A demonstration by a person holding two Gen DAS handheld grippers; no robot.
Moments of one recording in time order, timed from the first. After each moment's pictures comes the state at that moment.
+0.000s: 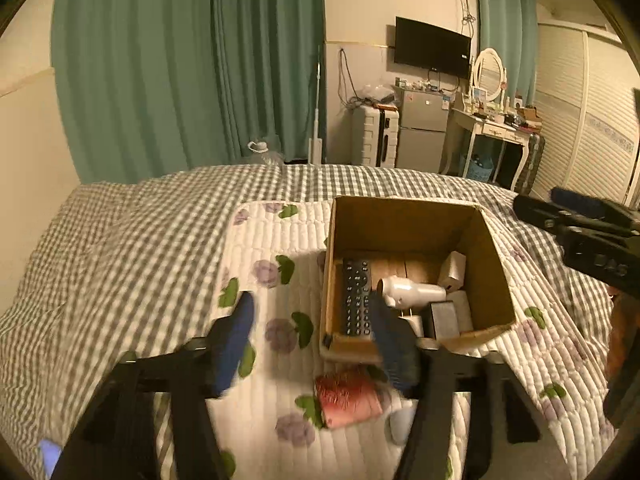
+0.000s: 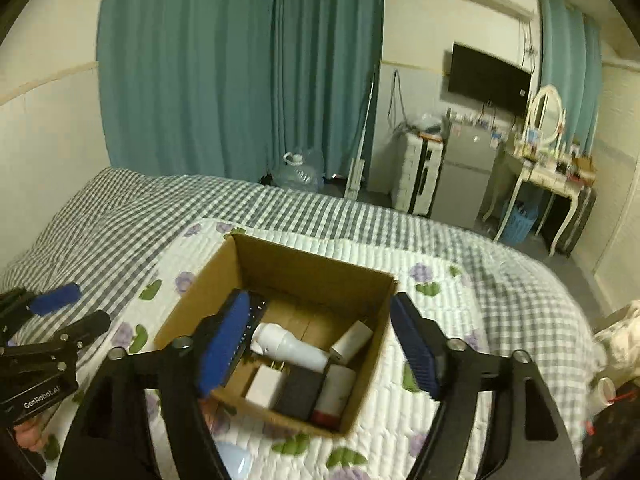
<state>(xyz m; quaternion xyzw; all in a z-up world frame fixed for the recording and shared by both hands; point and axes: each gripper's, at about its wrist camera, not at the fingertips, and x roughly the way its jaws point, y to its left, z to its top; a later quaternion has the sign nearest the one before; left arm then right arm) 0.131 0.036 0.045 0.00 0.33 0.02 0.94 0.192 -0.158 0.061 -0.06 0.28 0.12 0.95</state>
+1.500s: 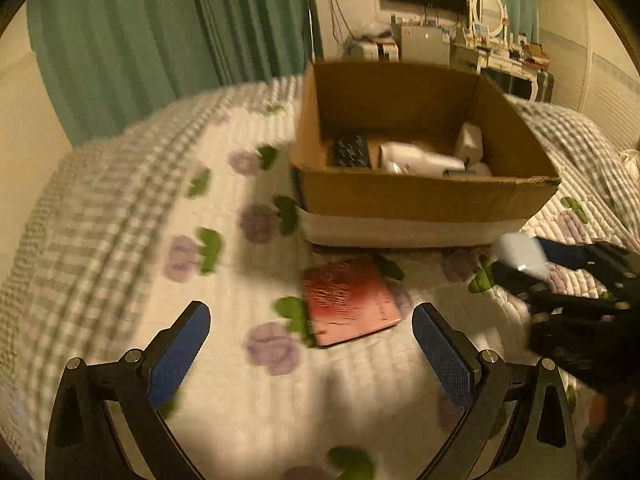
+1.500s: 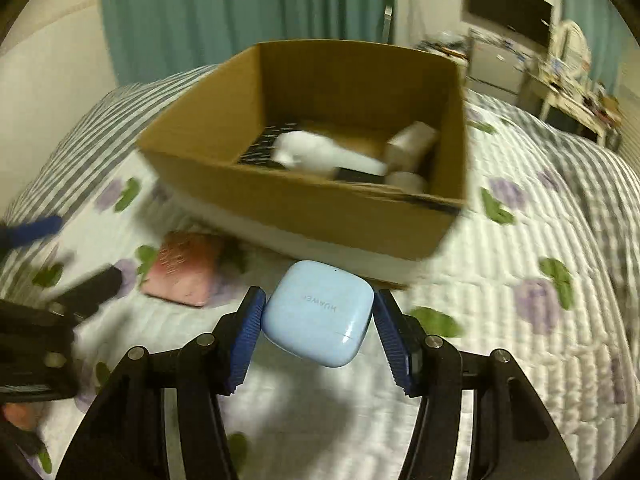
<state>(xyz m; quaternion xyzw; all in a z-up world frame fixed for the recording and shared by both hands) 0.130 0.003 -0.080 0.05 0.43 0.03 0.90 0.163 -0.164 -0.111 -0.03 0.41 0.14 0.90</state>
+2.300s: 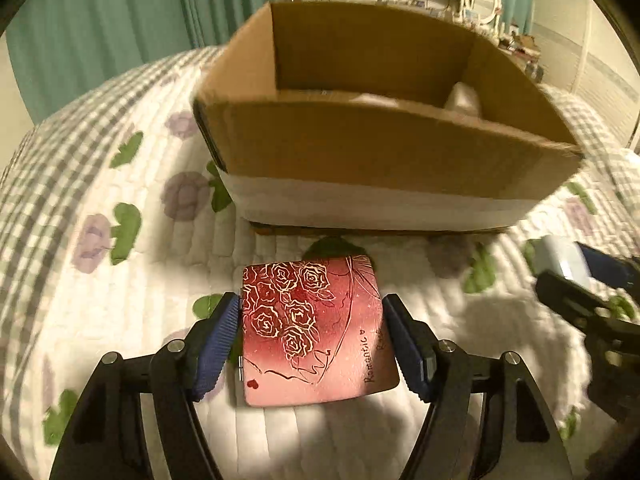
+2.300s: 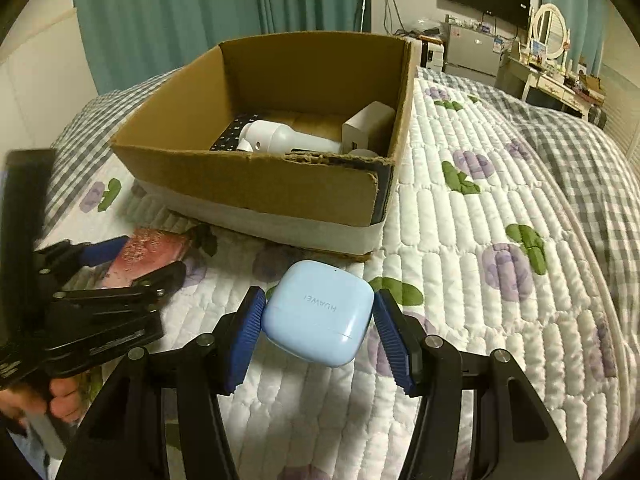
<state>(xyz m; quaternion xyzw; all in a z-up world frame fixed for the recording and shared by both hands) 0.152 -0.007 -0.114 0.03 0.45 -0.01 0.89 0.149 -0.177 -0.112 -0.03 0.42 0.12 0.90</state>
